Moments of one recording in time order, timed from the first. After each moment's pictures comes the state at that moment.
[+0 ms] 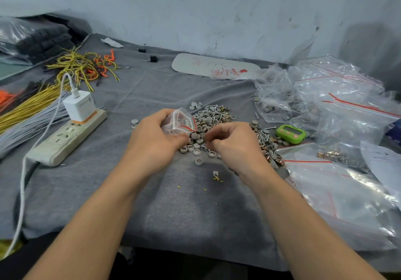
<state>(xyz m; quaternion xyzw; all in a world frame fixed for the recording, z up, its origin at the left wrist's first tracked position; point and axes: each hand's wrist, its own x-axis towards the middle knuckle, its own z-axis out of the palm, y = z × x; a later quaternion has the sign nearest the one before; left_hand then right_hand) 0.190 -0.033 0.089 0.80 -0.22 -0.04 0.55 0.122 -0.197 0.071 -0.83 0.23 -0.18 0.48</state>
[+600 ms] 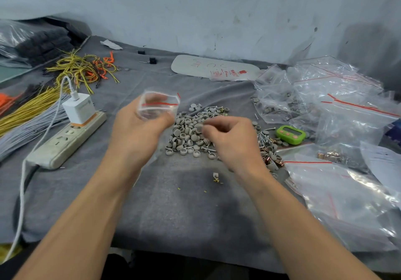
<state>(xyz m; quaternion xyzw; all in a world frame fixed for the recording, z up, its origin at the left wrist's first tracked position) 0.194 -0.022 0.105 0.70 -0.23 0.02 0.67 0.122 -0.186 0.081 -0.79 0.19 -0.26 0.51</state>
